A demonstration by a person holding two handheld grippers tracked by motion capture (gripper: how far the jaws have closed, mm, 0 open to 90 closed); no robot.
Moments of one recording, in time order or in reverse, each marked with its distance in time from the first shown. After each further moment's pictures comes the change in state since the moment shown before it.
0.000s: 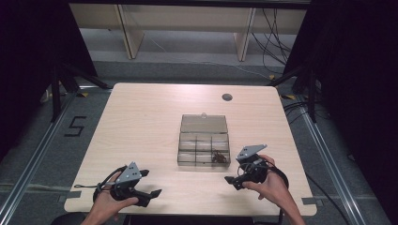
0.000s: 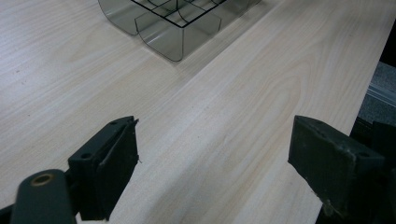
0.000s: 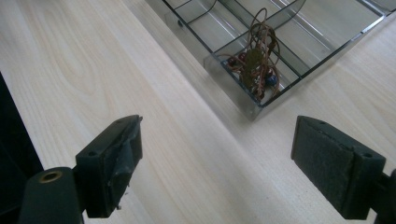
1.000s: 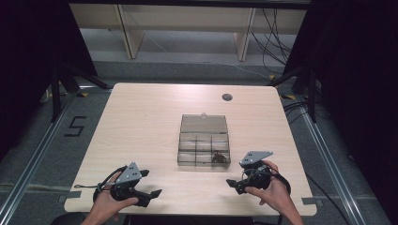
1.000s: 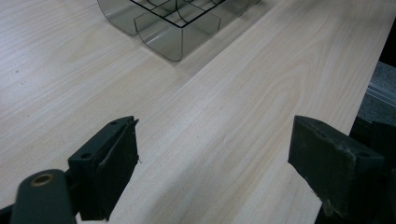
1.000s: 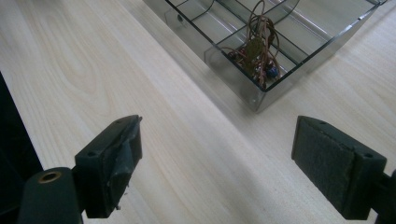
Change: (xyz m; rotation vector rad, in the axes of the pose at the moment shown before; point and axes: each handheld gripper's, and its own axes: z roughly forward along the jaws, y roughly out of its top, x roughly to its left) left arm -0.002 -0.001 0.001 -0.001 0.001 -0.021; right arm 0.002 -0.020 0.003 -0.093 -0.012 0.014
